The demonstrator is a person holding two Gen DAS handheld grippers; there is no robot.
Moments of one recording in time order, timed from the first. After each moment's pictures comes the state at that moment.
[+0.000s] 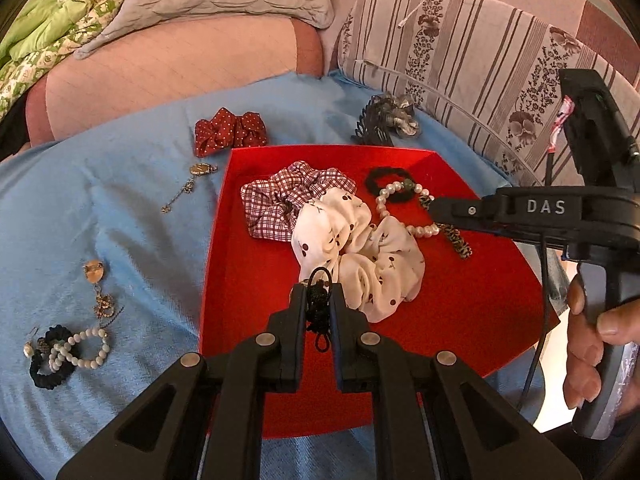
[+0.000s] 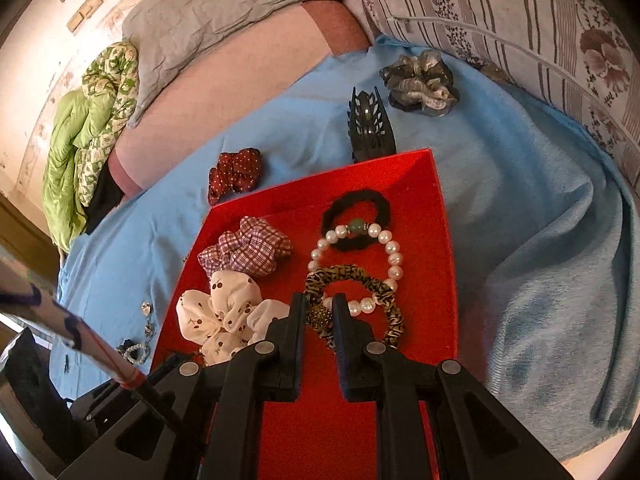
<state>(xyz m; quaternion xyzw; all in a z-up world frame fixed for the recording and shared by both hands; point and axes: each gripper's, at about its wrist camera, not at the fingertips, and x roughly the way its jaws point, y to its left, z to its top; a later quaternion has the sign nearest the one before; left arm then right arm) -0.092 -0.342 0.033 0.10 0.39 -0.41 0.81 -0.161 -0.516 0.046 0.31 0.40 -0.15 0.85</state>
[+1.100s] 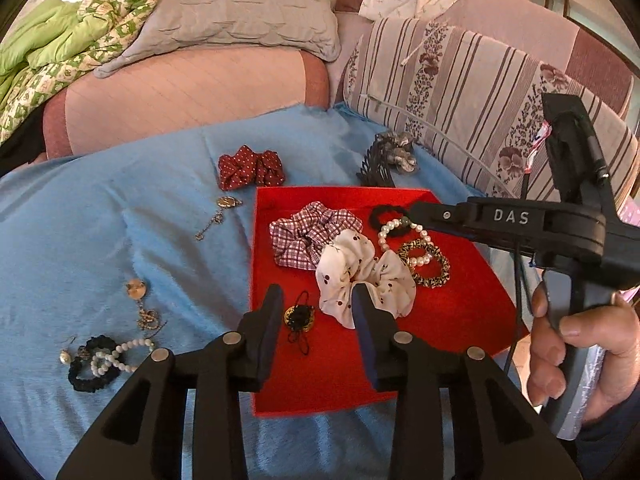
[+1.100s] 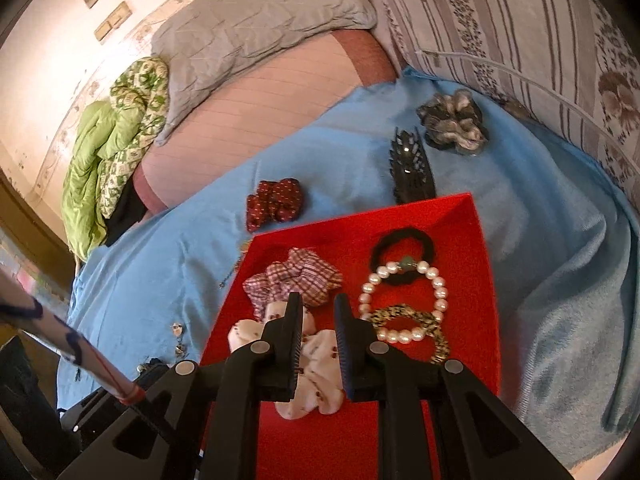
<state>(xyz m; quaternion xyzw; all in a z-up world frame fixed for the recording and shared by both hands) -0.093 -0.305 0.074 0.07 0.36 -0.42 0.83 -0.151 -0.491 0.075 0.29 0.35 -0.13 0.88</state>
